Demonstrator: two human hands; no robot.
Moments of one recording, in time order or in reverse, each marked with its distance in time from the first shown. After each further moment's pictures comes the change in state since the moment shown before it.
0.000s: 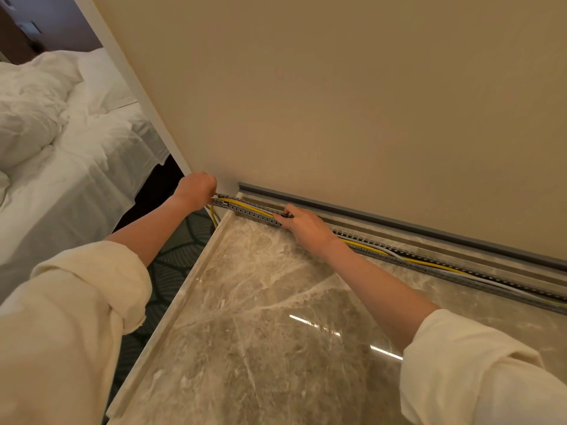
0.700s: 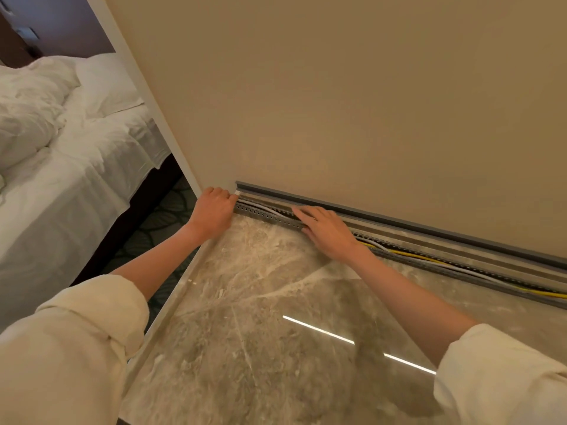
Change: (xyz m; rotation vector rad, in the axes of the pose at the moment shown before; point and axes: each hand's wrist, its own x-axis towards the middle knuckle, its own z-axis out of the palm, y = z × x) left_hand -0.053 0.049 0.027 0.130 0.315 0.204; right_hand -0.060 0.019 -0.020 -0.077 0.057 0.066
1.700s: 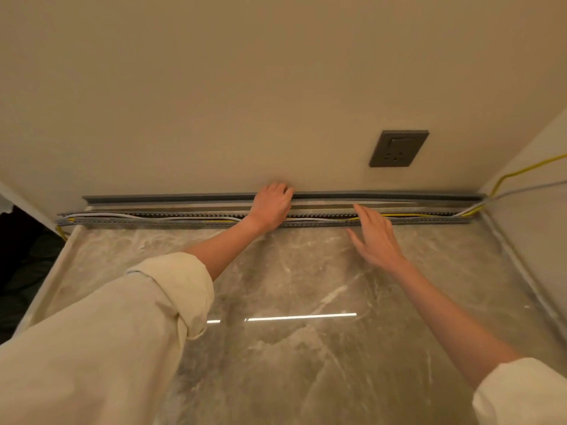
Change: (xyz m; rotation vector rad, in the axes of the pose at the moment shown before) left_hand 0.077 0.380 -0.102 -0.317 0.110 0.450; right_hand -0.335 0.145 -0.094 -0.036 0.118 0.775
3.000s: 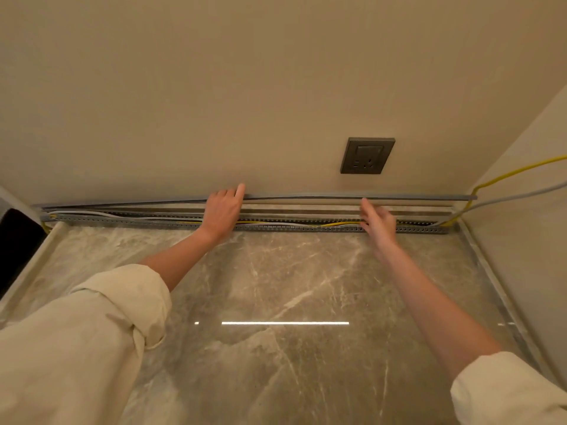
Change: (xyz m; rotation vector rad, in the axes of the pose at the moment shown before) left_hand -0.030 -0.001 -0.014 0.183 0.163 -0.228; right_hand 0.034 0.061 -0.019 1.325 0.199 0.662
